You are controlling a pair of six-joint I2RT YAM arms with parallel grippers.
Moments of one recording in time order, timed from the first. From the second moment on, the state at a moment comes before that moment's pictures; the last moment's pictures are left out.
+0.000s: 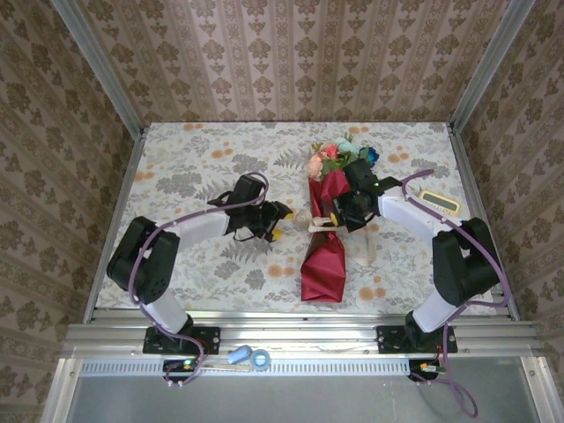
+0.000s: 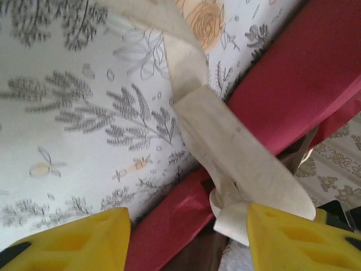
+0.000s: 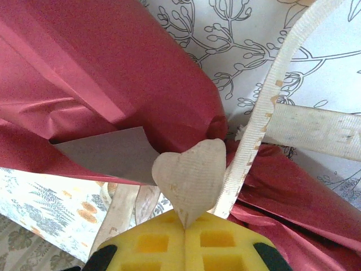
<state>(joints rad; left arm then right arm) -0.62 1.66 0.95 -0.19 0.48 -1.43 0.38 1.62 1.12 -0.66 -0.23 1.60</state>
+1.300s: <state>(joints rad) -0.74 1.76 1.15 -0.25 0.53 -1.63 0.39 1.59 1.06 -0.58 -0.25 1.63</state>
